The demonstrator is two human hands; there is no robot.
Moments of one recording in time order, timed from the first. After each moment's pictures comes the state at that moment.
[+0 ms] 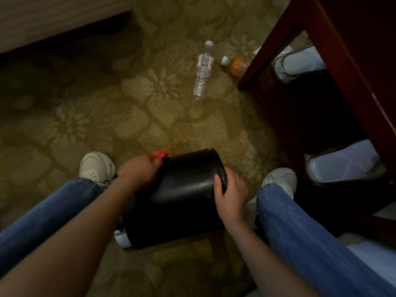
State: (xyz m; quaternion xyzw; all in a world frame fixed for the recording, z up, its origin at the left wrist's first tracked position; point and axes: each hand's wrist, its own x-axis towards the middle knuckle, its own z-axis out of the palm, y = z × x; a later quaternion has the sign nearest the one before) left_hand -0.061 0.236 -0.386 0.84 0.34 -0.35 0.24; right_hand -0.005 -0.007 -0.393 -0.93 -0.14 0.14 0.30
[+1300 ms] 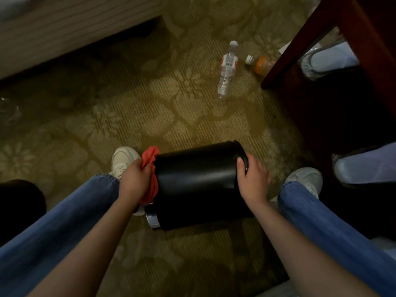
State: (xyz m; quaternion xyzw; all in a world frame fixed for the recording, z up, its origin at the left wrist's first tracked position) left_hand -0.131 0.243 -0.336 0.74 0.55 -0.12 0.37; right_hand 0.019 0.018 -0.379 -0.94 -0.12 0.20 0.24
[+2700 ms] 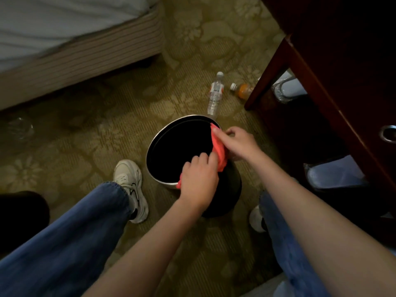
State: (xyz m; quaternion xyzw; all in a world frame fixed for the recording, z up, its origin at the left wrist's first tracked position) left_hand -0.042 0.125 -0.240 0.97 0.22 -0.05 0.10; right_hand 0.100 0.078 -0.251 -0.87 -0.10 0.38 0.30
